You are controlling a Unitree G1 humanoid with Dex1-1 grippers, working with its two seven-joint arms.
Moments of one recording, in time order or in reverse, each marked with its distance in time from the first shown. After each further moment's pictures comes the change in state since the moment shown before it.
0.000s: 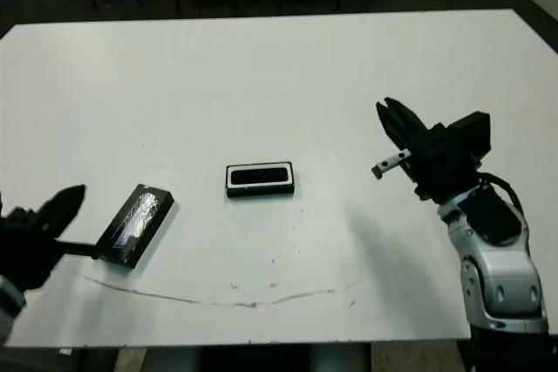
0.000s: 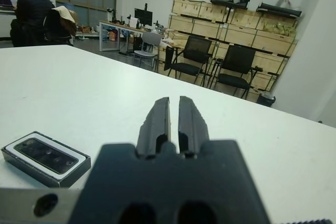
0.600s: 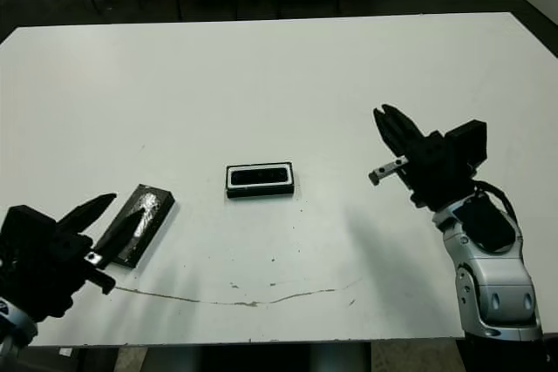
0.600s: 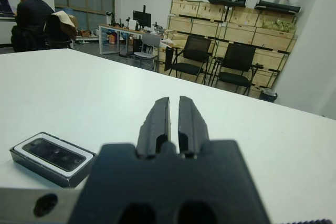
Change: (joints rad) left arm 0.097 0.293 -0.225 -0.075 0.137 -0.044 -0.018; right arm 0.035 0.022 0.002 -0.011 0.001 -0.002 -0.014
